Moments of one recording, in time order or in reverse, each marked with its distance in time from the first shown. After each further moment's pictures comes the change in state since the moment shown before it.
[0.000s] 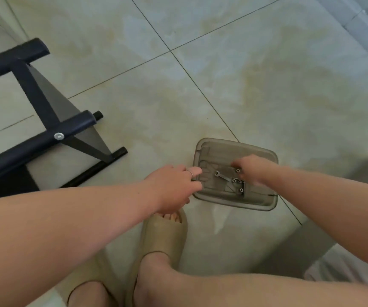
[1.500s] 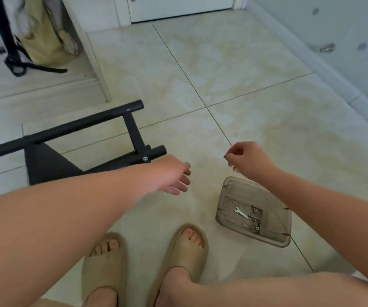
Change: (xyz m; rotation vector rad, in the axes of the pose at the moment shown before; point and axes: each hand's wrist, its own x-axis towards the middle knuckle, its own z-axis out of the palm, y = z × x) left_hand -0.109 -0.048 -0.082 -1.602 0.213 -0.779; right_hand -0.099 -0.115 -0.139 0.852 0.544 -0.128
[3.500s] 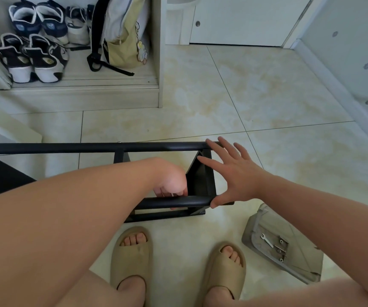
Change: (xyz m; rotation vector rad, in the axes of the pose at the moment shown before) left_hand -0.040 -0.060 -0.121 0.552 -0.177 -0.044; right_hand -0.012 -0.125 0.081 -1.063 -0.335 -0.827
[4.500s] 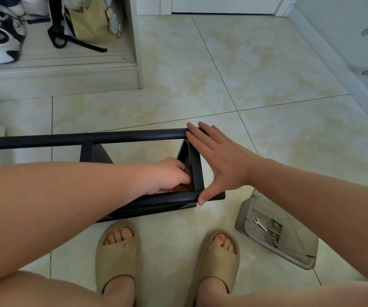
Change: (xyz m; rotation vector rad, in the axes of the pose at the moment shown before) left_hand 0.054 0.013 0.035 -0.568 0.234 0.169; right_hand 0.011 0.012 0.012 0.068 0.008 -0.053
